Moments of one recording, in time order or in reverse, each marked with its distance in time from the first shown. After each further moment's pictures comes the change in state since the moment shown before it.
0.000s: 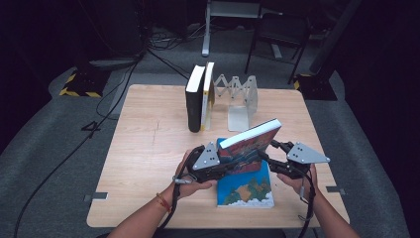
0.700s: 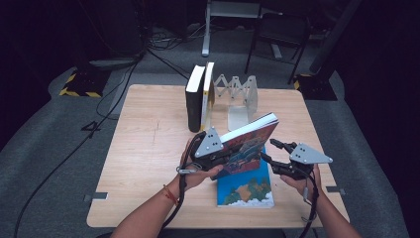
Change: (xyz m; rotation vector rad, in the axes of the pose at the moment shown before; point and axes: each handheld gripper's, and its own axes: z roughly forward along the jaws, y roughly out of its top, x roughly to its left) left arm 0.010 0.038 -0.004 -0.075 0.071 -0.037; right arm -0.005 -0.007 -0.008 0.048 -0.010 0.005
